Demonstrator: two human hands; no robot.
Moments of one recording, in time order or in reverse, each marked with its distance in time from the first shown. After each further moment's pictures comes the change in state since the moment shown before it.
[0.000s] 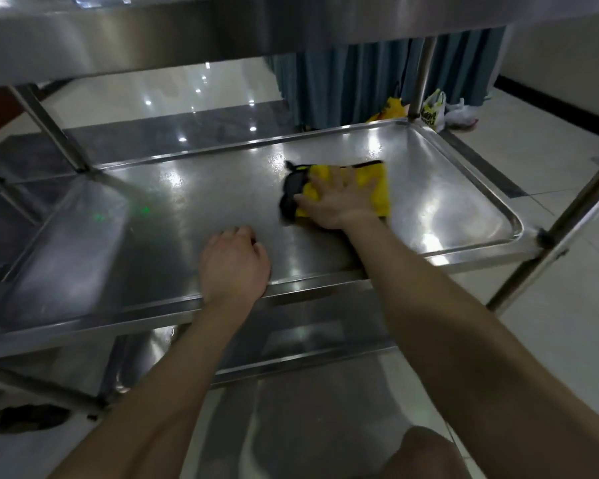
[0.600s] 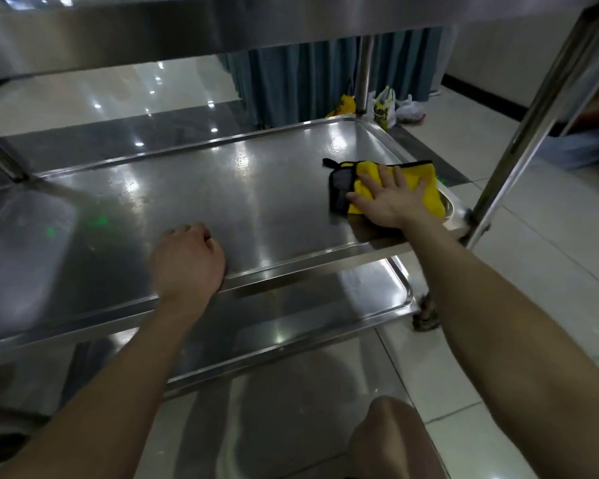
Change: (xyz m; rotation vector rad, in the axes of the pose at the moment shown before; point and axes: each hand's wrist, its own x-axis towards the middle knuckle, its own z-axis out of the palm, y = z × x) left_hand 0.004 0.004 0.000 0.006 0.032 -0.027; right_hand -0.065 0.169 -0.016 0.023 -0.010 0.203
